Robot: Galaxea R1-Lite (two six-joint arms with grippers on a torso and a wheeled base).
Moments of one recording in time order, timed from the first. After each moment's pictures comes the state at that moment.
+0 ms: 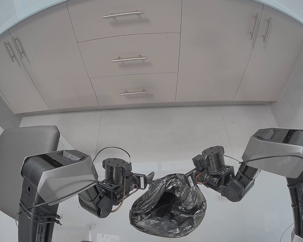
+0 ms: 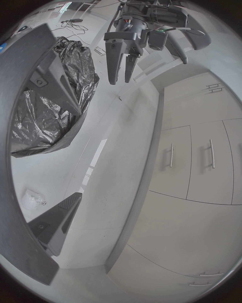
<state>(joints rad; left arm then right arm) -0.50 2.49 -0.92 -1.14 0.04 -0.18 0.53 2.43 -0.93 -1.02 -0.18 -0.10</state>
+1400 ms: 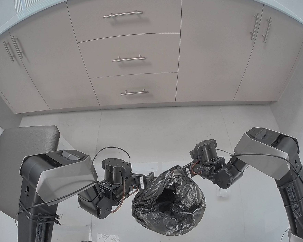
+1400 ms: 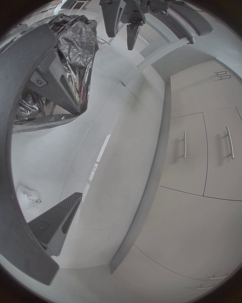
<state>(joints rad) -0.50 2.48 -0.91 -1.14 0.04 -0.18 0.46 2.58 -1.25 -0.78 -0.18 -0.11</state>
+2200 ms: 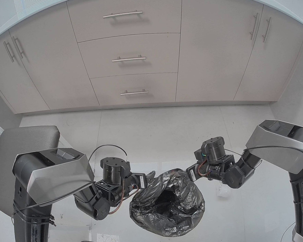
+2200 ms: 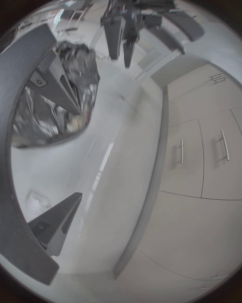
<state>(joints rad) -0.52 2.42 -0.85 -1.14 0.04 -0.27 0.47 2.42 -1.07 -0.77 -0.09 -0.07</state>
